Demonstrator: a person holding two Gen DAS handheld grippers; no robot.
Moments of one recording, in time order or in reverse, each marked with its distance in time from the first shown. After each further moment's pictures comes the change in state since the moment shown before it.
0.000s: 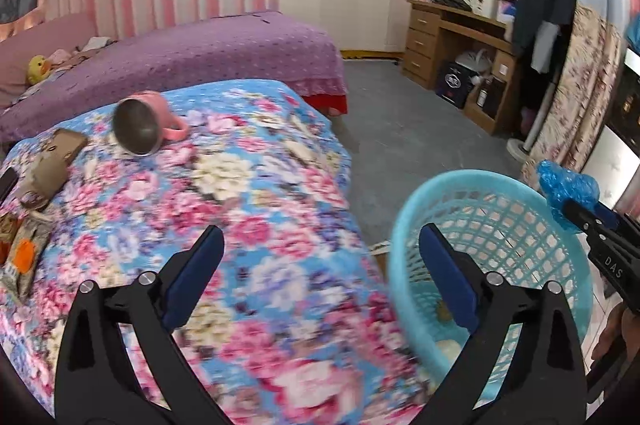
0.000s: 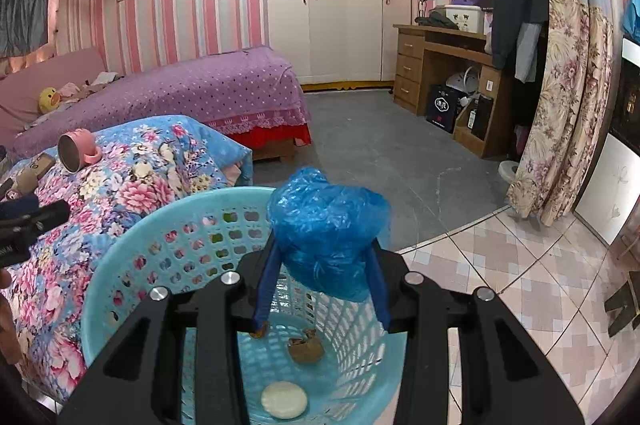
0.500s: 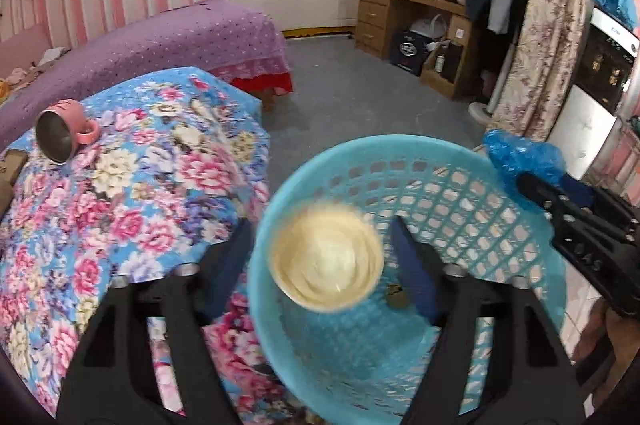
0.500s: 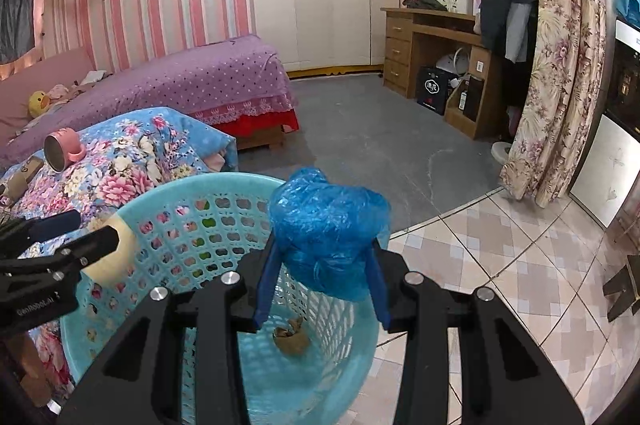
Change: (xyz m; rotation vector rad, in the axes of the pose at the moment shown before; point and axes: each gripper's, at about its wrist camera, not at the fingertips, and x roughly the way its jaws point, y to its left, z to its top) left arm 0.030 -0.088 -0.008 0.114 0.080 -0.117; right arm 0.012 -0.023 -0.005 0.038 0.055 -0.023
